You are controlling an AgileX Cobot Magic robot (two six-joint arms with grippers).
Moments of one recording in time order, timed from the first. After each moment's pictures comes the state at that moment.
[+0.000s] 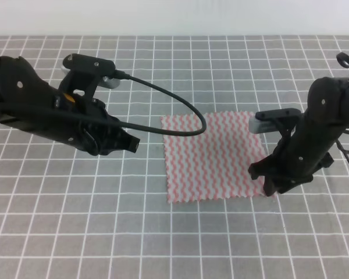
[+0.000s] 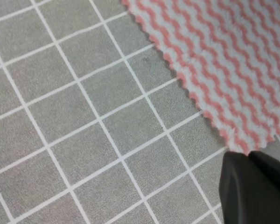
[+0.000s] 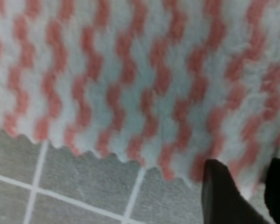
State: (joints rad) left arm -0.39 1.53 -1.12 -0.41 0.65 0.43; right arm 0.33 1.91 -1.28 0.20 0.90 -0.05
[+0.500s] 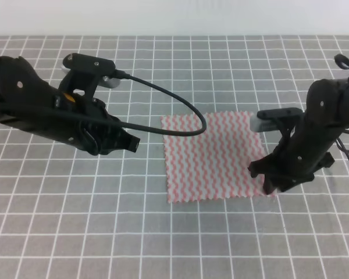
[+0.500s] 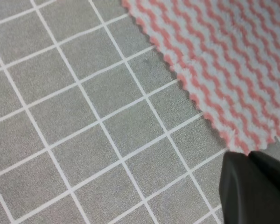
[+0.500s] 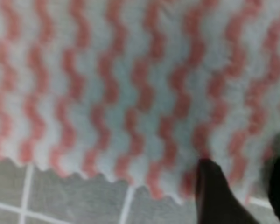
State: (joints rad) left arm -0.39 1.53 -1.12 -0.41 0.65 0.43; right arm 0.33 1.92 -1.28 0.17 0.88 -0.01
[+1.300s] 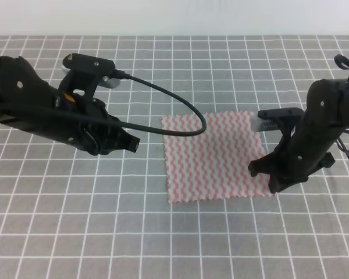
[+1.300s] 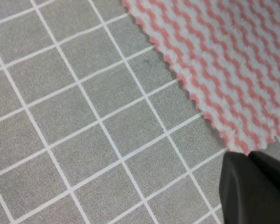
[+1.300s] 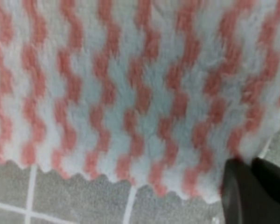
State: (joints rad) left arm -0.39 1.54 -1.12 -0.40 0.65 0.43; right arm 0.33 1.91 -1.29 0.17 0.87 0.01
